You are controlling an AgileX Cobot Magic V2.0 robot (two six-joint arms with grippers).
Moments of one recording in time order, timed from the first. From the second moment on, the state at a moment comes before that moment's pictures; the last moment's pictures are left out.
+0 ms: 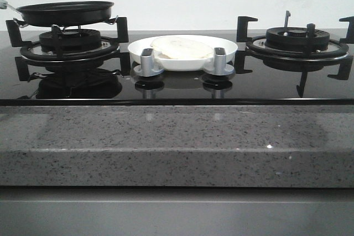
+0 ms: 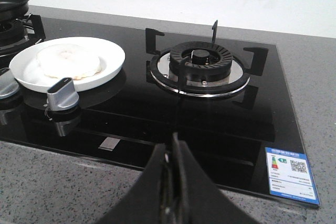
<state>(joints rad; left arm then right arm) -0.10 0.32 -0.45 -0.26 0.42 0.23 0.19 0.21 -0.34 -0.03 0.38 0.05</state>
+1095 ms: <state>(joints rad) -0.10 0.31 -0.43 -0.19 0.42 0.23 0.19 0.21 -0.34 -0.03 0.38 0.05</state>
